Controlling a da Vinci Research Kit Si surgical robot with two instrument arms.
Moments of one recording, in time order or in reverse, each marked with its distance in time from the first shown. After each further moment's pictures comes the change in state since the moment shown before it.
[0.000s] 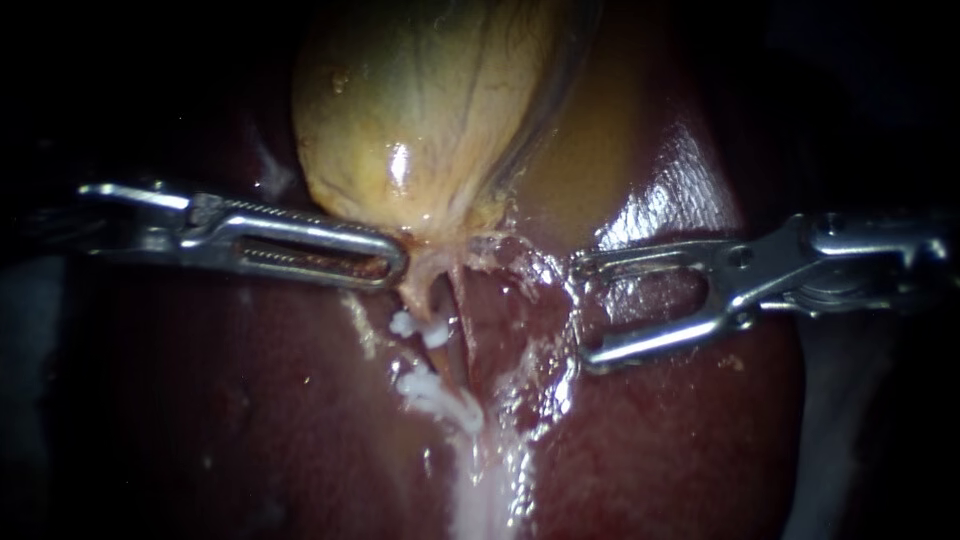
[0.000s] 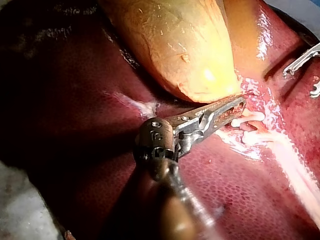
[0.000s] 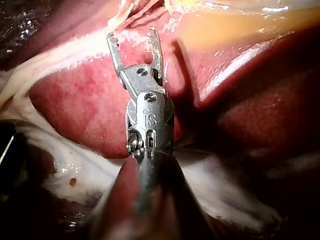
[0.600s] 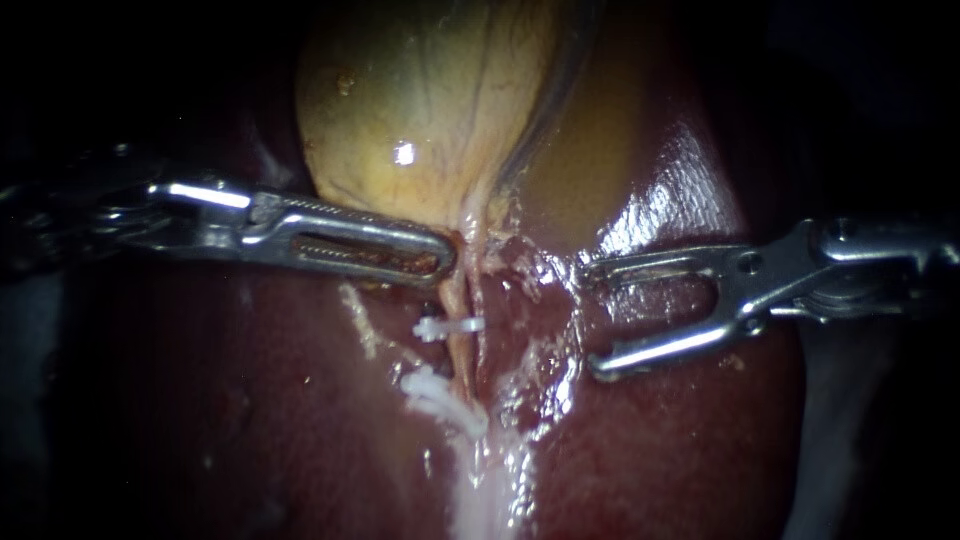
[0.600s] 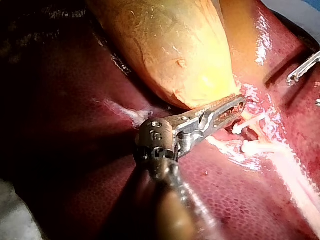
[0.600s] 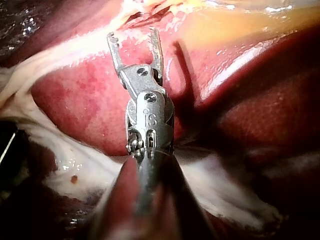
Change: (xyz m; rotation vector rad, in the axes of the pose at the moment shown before) right arm 0.000 0.000 0.000 0.003 0.000 -0.001; left arm 0.000 -0.002 0.004 0.001 -0.001 0.007
